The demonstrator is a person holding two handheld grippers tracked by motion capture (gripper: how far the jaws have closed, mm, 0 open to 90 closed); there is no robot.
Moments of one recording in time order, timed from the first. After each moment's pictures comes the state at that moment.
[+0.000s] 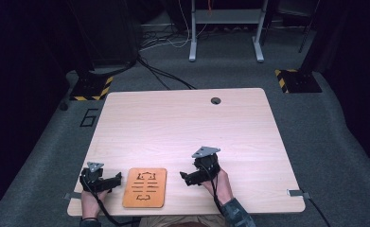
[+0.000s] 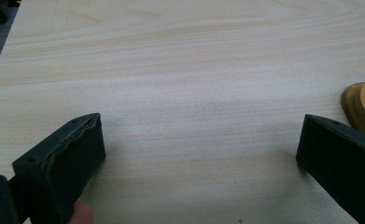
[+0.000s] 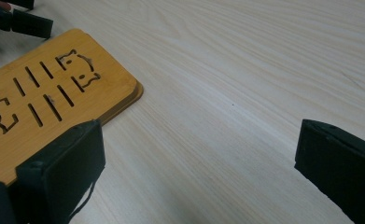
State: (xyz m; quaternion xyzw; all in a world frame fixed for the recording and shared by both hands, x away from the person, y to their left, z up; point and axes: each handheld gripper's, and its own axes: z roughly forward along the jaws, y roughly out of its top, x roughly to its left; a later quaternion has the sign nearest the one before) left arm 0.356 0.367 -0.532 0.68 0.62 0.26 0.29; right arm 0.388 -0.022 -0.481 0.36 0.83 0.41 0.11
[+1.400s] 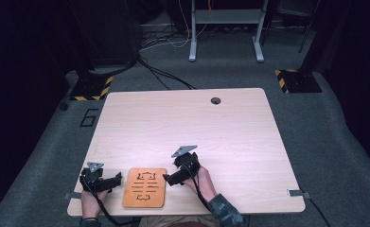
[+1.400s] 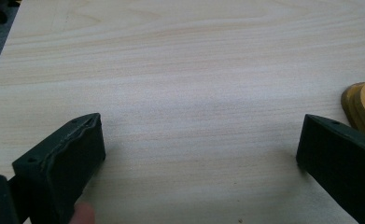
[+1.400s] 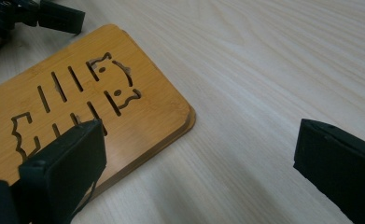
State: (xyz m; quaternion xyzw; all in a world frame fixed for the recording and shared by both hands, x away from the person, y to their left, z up) left arm 0.356 0.367 -0.532 0.68 0.62 0.26 0.29; right arm 0.406 0.036 -0.497 0.32 0.86 0.40 0.06
